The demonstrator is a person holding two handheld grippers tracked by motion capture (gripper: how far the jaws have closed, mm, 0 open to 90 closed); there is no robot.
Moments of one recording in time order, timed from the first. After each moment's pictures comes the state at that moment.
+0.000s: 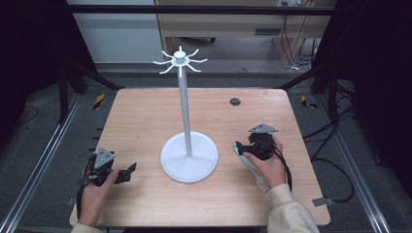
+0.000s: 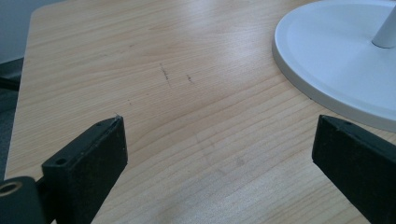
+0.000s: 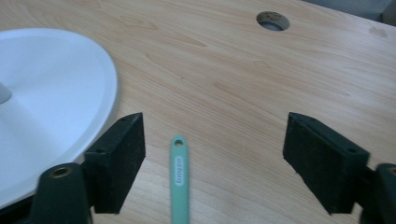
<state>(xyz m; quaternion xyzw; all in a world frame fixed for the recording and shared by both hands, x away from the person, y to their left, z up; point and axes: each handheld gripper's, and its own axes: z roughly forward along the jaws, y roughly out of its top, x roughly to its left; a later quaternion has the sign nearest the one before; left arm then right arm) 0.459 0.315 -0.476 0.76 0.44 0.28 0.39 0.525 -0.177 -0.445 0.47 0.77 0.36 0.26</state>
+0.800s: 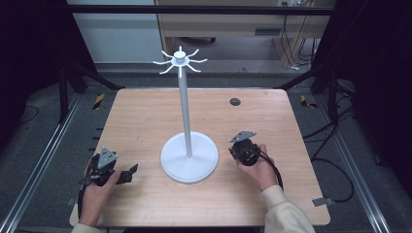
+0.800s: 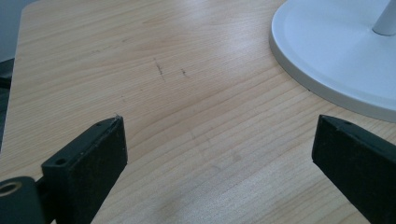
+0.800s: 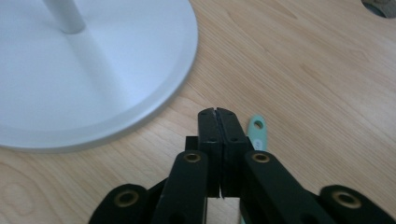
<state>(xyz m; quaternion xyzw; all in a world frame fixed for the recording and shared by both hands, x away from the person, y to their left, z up) 0.460 0.310 -0.479 0.77 0.44 0.28 0.37 0.521 -0.141 -0.462 0.38 0.85 0.30 0.20</state>
